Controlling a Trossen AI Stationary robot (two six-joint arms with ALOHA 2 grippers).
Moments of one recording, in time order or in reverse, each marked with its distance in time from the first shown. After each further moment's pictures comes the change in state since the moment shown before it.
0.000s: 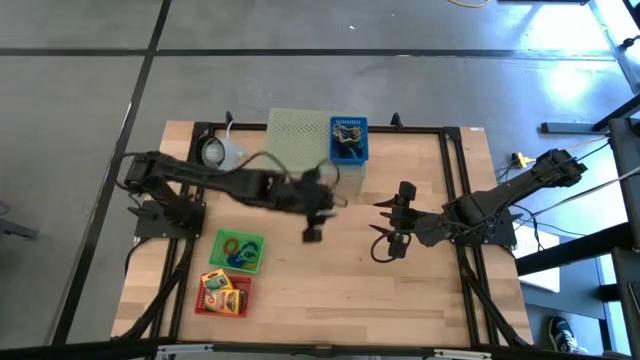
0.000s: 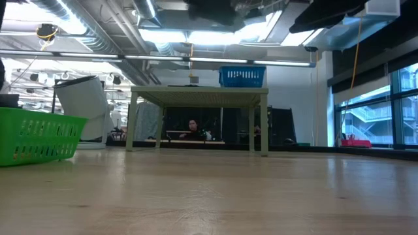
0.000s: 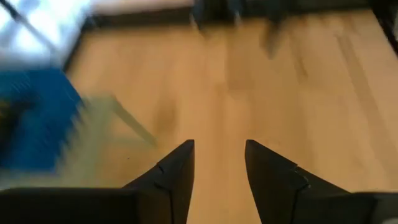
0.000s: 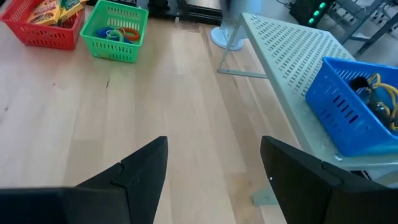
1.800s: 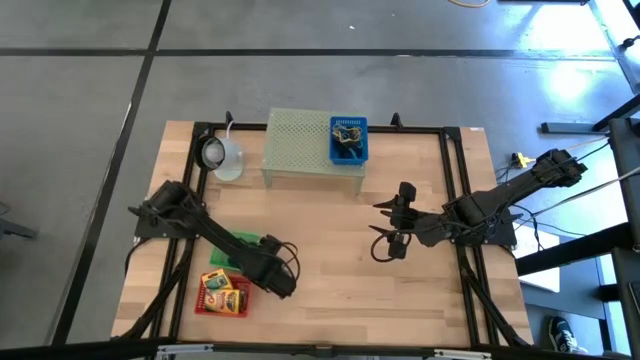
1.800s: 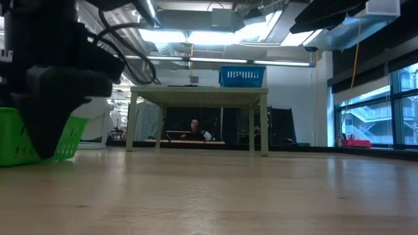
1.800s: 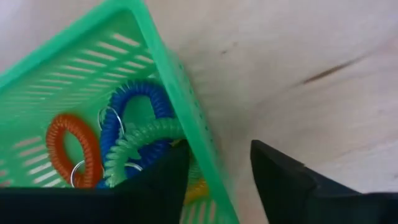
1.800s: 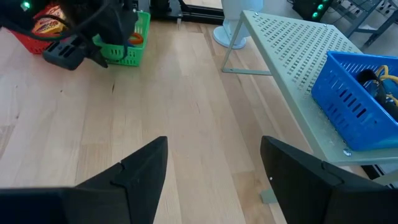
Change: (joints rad) left arm -0.424 0.283 -0.230 -0.574 0.060 -1.560; right arm 0.002 0.000 0.000 0.003 -0.012 0.045
